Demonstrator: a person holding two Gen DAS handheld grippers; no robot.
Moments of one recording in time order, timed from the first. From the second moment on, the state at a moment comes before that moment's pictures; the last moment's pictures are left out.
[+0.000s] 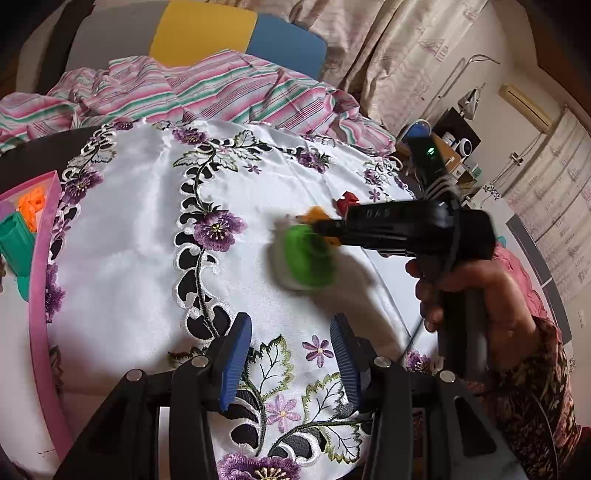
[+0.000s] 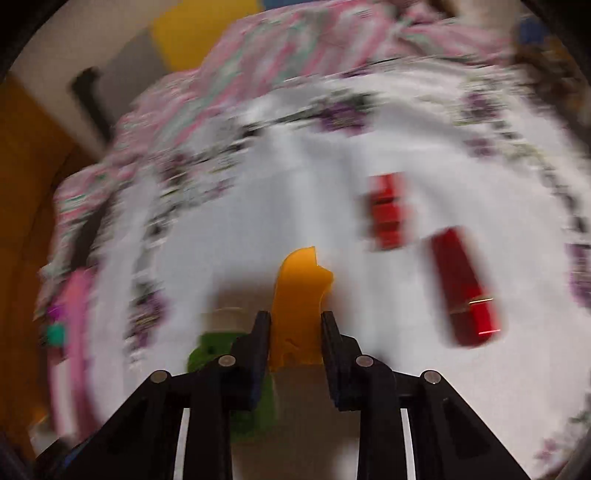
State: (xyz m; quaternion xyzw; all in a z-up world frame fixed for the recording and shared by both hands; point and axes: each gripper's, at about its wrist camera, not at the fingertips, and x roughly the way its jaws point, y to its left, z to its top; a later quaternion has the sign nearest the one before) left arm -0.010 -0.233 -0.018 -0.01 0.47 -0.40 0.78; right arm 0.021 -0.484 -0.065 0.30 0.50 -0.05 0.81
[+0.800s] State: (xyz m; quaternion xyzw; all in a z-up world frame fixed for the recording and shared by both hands) left arm 0.031 -0.331 -0.053 0.17 0.44 -0.39 0.79; right arm 0.020 -0.492 -0.065 0.28 0.50 -0.10 0.81
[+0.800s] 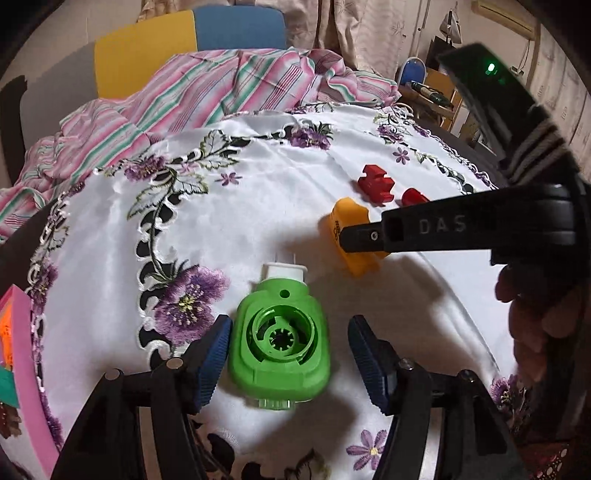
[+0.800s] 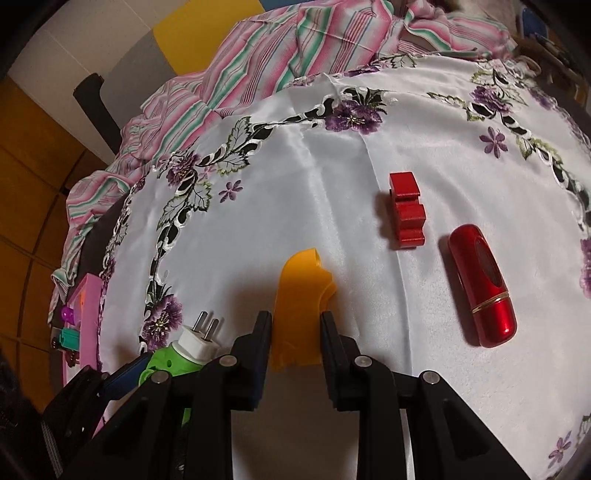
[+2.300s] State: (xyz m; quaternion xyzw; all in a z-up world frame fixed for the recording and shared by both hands) left arm -0.002 -0.212 -0.034 0.02 0.43 -0.38 0.82; right arm 0.031 -0.468 -0.059 0.19 0.51 -0.08 0.84
